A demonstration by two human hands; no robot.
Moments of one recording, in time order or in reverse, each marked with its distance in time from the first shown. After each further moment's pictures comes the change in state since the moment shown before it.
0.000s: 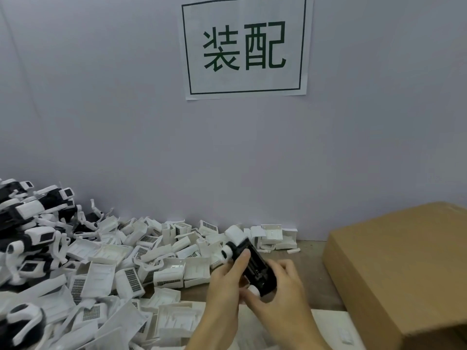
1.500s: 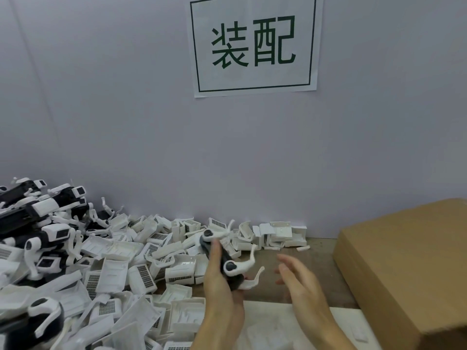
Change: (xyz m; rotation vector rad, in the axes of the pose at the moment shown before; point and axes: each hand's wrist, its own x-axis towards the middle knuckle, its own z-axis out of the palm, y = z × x) left_hand -0.001 0.014 -0.006 -0.437 0.265 -0.017; right_hand 0.004 0.000 -0.011 0.293 0.006 0.256
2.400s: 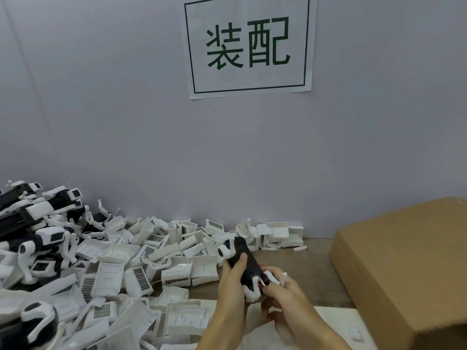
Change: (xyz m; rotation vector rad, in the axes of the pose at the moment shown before) left_hand 0.000 -0.019 -0.002 0.348 -0.143 0.007; right_hand 0.000 -0.005 0.012 0.333 -0.266 0.213
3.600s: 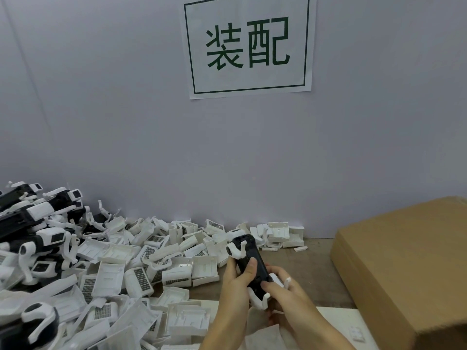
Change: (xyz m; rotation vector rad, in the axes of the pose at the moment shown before) left_hand 0.002 -0.004 0.000 0.042 -0.072 0.061; right_hand 0.003 0.003 -0.005 -0.038 0.014 0.023
